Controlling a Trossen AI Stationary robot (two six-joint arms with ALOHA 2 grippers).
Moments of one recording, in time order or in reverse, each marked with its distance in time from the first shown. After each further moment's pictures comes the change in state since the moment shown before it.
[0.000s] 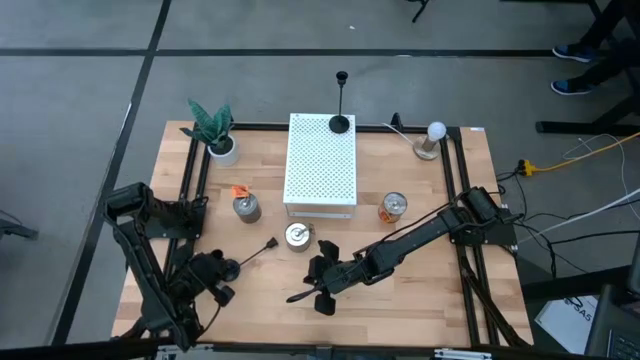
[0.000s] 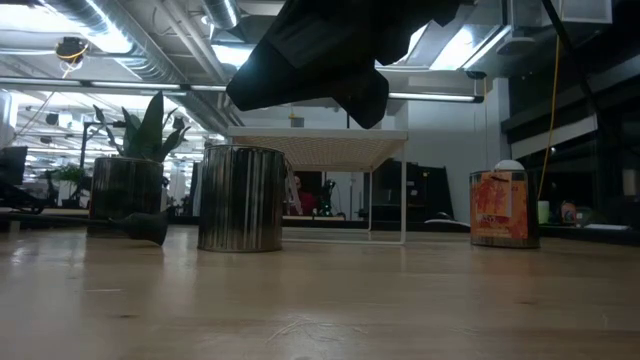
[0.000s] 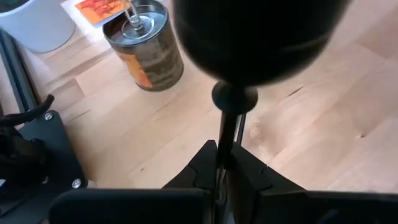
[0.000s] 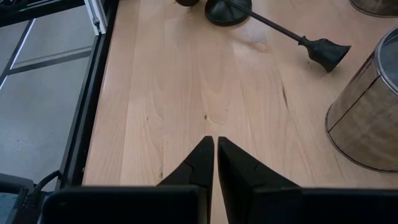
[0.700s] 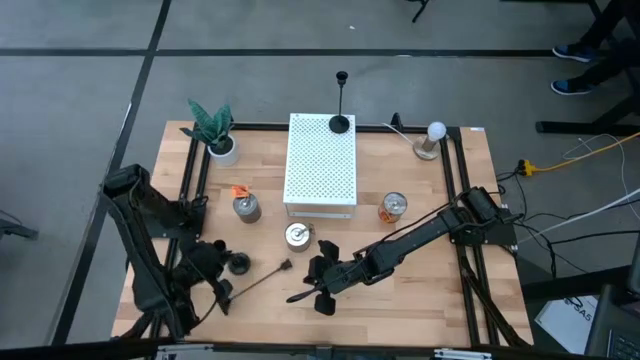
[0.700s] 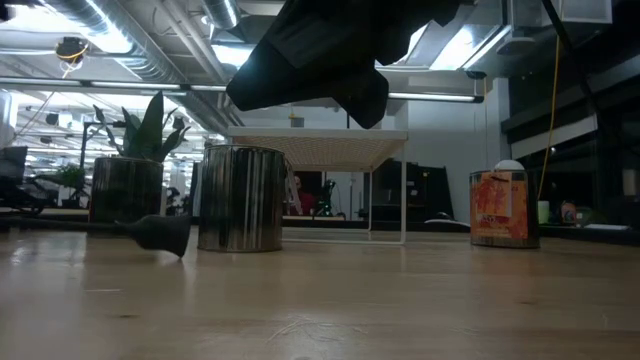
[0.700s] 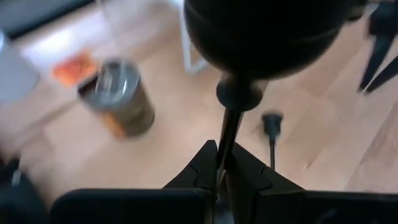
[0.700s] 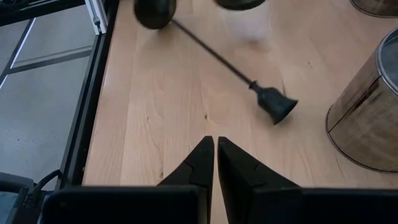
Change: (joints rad) left arm 0.047 -0.170 -0.002 -0.006 -0.206 0.167; right arm 0.000 0.000 0.000 0.000 -0.001 -0.003
